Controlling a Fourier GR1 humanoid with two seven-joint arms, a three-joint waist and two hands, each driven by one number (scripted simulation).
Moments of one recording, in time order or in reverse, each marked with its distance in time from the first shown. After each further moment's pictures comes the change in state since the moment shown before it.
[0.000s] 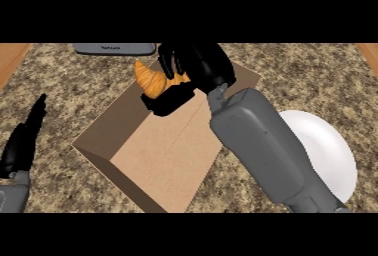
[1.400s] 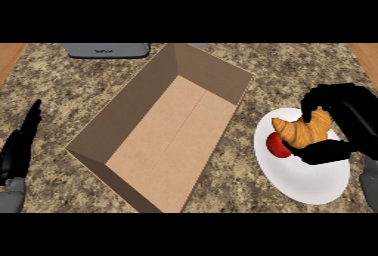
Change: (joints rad) left arm 0.041 0.034 -0.029 0.000 0.045 0.048 -0.014; right arm 0.687 -0.448 -0.239 -0.516 0.225 0.129 -0.501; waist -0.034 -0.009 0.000
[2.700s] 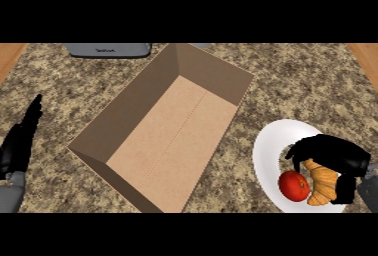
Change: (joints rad) left arm -0.037 0.038 -0.039 0.021 0.041 0.018 0.009; right arm 0.045 -0.231 0.312 0.505 0.051 0.155 -0.494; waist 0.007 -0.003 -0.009
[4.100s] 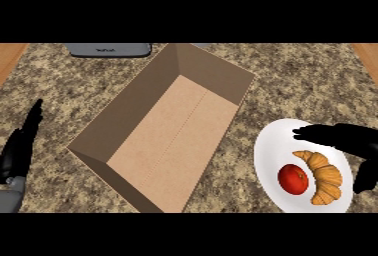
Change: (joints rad) left arm 0.019 0.071 -0.107 0.021 0.106 0.087 -0.034; right arm -0.126 -0.123 0.046 0.162 -0.147 0.086 -0.100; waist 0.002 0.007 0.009
